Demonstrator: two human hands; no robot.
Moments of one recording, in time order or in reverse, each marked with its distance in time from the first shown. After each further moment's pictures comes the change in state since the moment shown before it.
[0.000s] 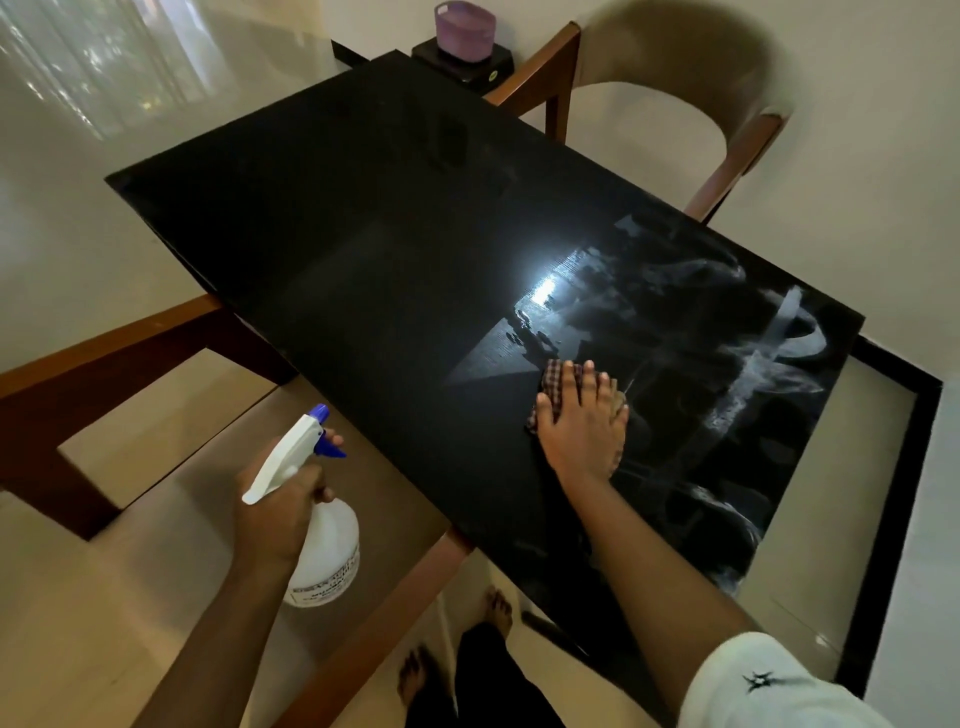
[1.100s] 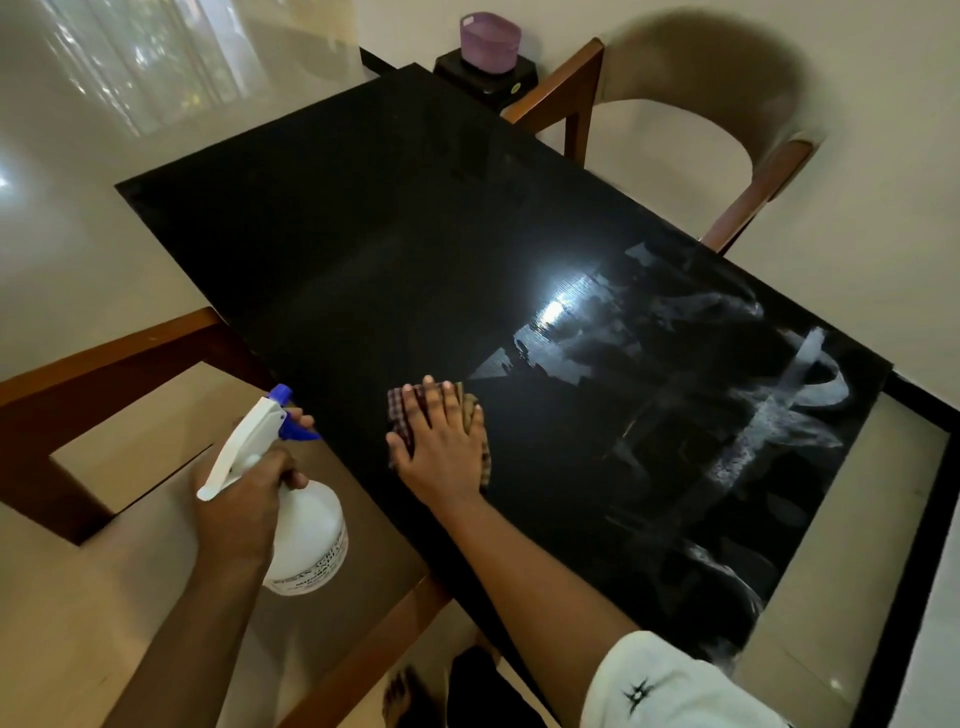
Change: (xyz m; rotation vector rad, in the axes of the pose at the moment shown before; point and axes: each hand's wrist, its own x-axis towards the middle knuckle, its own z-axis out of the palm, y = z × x) left_hand 0.013 0.050 0.021 -0.133 0.116 0.105; right_hand -0.012 -0.122 0.023 0.070 -0.165 -0.541
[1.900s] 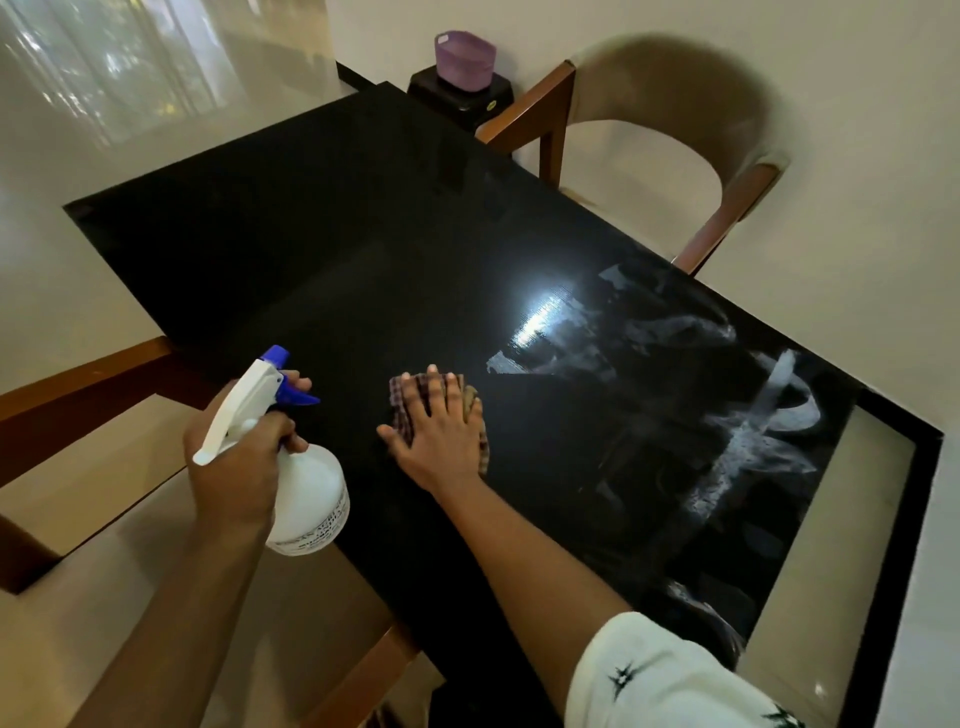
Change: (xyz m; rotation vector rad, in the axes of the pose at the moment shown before) left_hand 0.043 0.018 0.054 -0.015 -0.061 0.176; right_hand 0.050 0.040 -0.027 -0.024 -0.081 0.042
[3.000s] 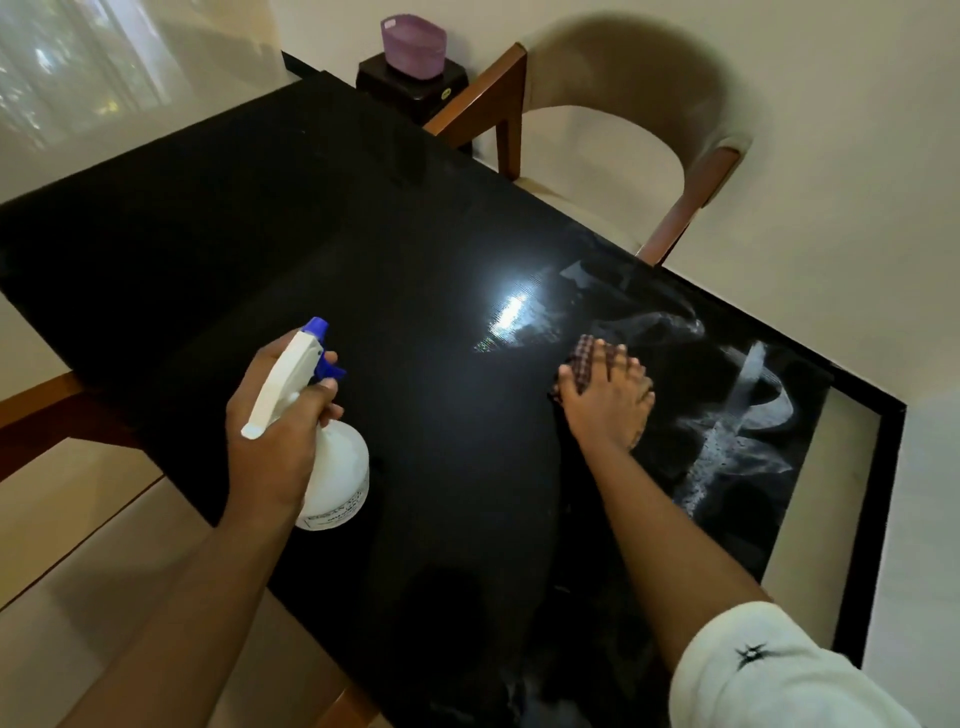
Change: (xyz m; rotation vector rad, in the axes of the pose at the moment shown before) left_hand 0.016 0.027 0.096 0.011 -0.178 0.100; right_hand 0.015 0.212 -0.062 -0.031 0.299 0.658
